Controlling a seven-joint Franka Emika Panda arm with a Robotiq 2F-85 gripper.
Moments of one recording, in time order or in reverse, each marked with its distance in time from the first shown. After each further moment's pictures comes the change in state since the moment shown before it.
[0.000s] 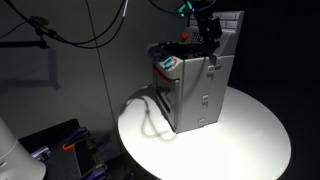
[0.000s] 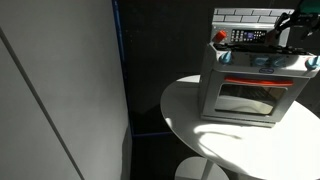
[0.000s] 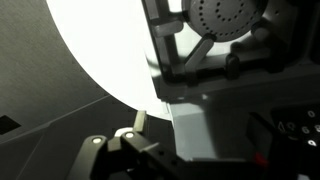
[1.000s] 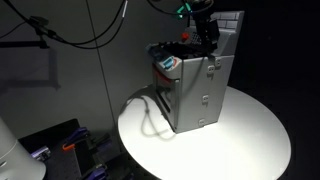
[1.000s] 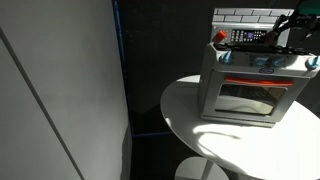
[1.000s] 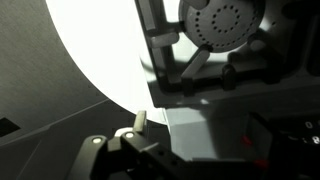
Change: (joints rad) arm 0.006 0.004 0.003 -0.003 0.001 -0.013 0.000
